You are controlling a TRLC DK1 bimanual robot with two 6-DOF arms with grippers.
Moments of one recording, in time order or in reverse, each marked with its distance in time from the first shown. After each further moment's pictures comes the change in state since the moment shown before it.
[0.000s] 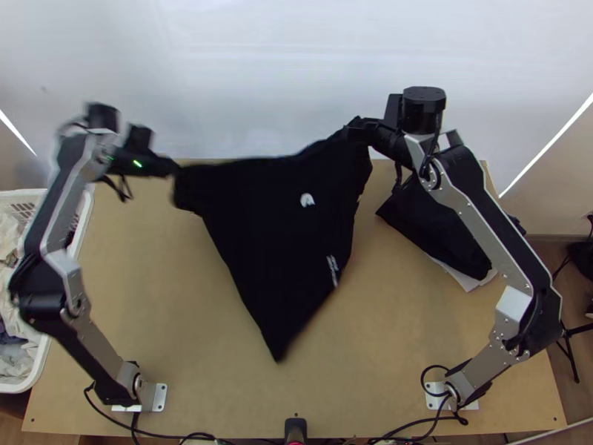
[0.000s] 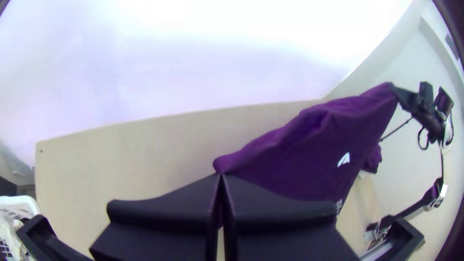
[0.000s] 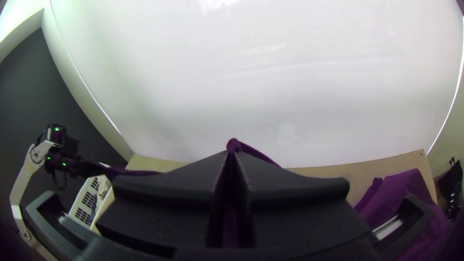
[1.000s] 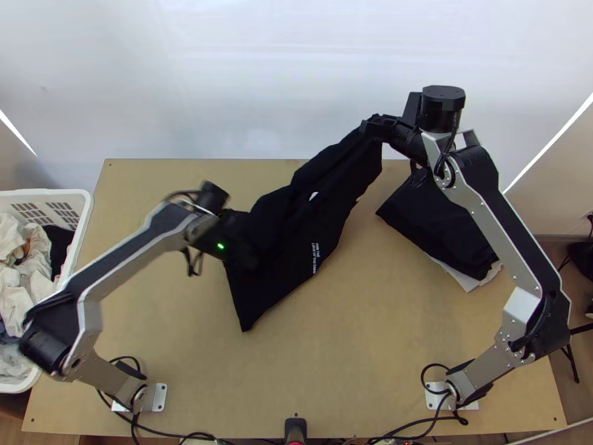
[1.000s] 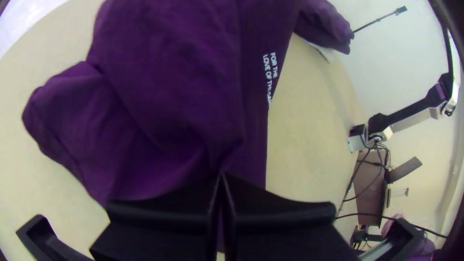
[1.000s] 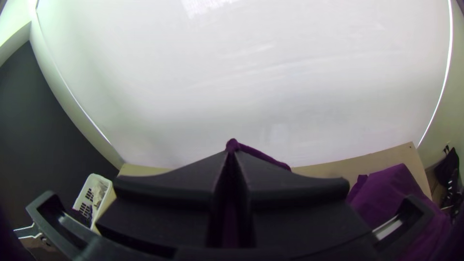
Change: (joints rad) left arm -0.523 -0.188 -0.611 0.118 -0.049 -0.080; right arm -0.064 -0.027 -0.035 0.003 0.011 0.022
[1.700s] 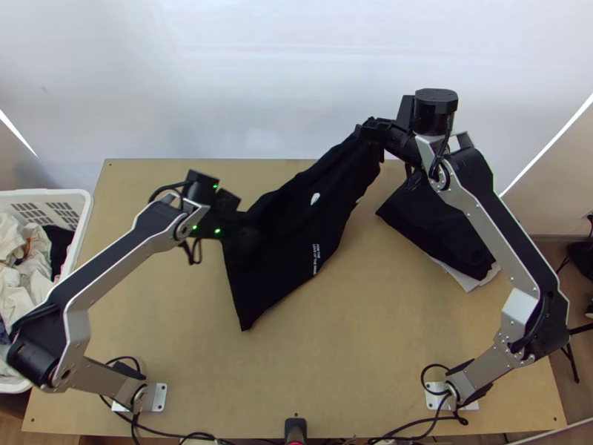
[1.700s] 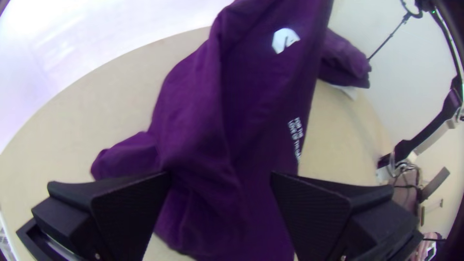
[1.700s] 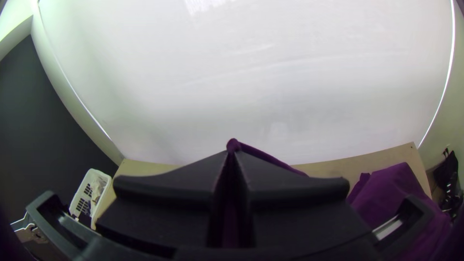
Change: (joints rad) left arm 0.019 -0.066 0.009 0.220 -0.154 -0.011; right arm 0.024 0.000 -0.012 0.000 0.015 -0.011
